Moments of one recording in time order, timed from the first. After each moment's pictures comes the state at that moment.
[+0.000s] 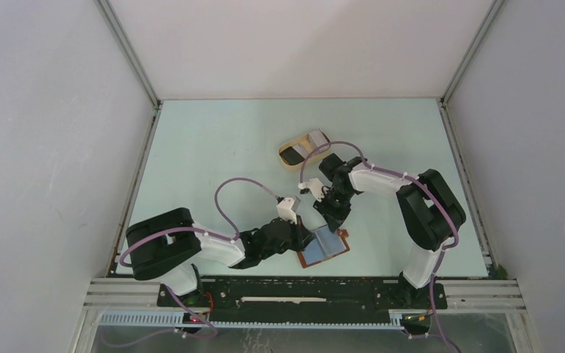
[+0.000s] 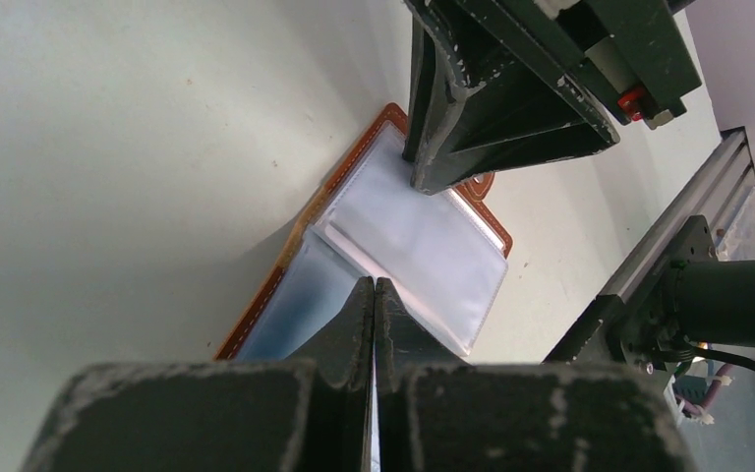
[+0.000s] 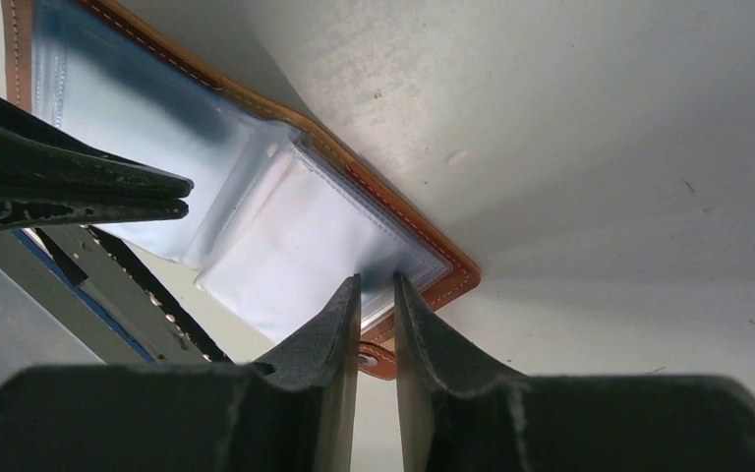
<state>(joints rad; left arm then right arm) -1.15 1.56 0.43 0.67 -0.23 -0.82 0.60 1.80 1.12 -0.83 -0.40 -0.41</state>
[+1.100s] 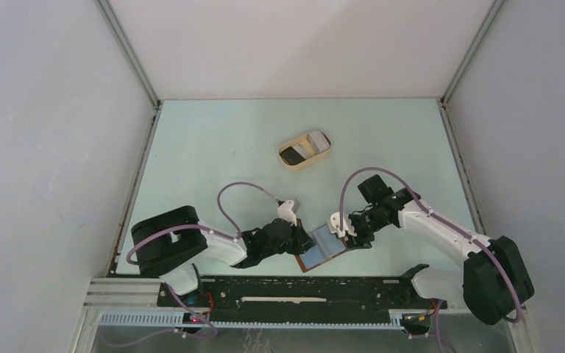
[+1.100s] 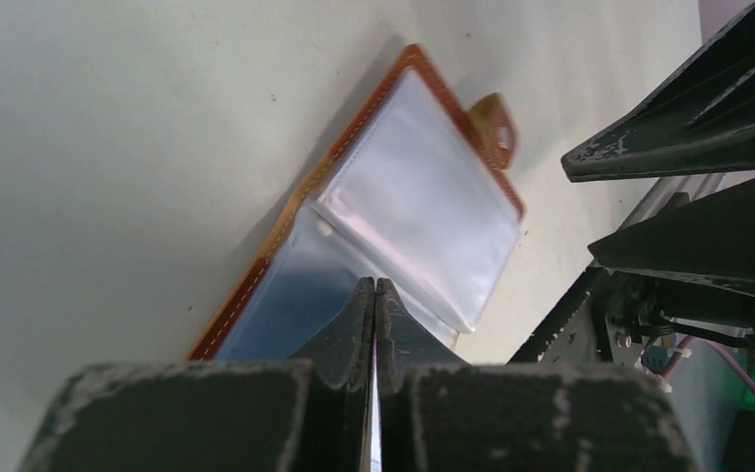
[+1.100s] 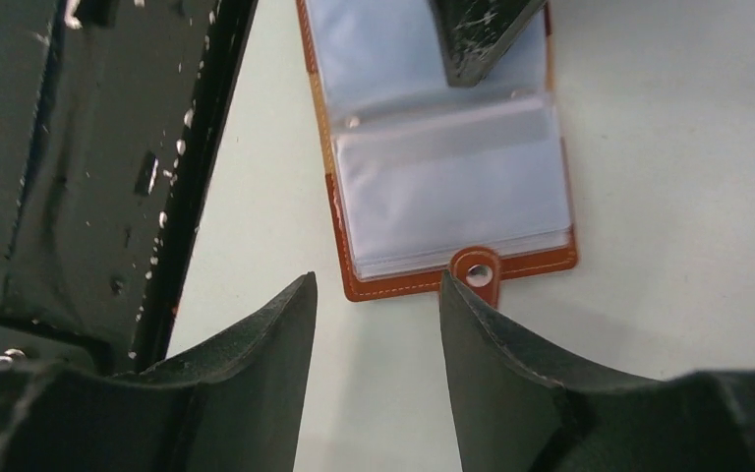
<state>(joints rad) -1.13 1.60 0.43 0.64 -0.13 -0.93 0.51 1.20 0.70 -0.80 -0.73 -1.27</state>
